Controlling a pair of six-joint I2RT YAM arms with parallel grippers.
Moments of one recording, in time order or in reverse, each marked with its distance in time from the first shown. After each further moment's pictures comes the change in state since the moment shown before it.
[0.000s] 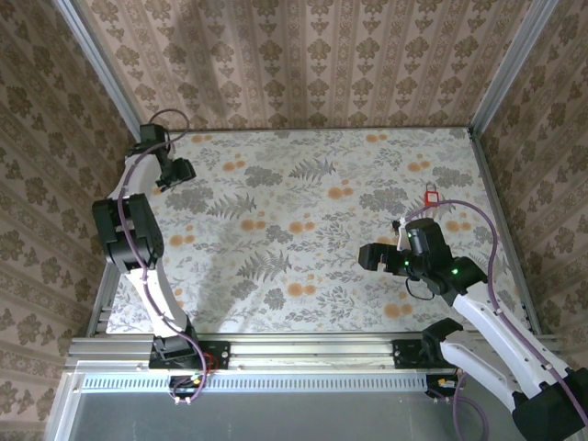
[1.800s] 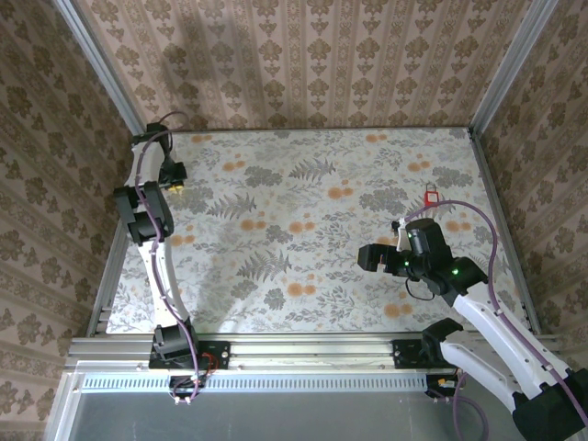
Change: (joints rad) left arm 0.031 0.482 0.588 -0.379 -0.115 0.130; right arm 0.001 -0.003 0.001 -0.004 -0.026 0.004
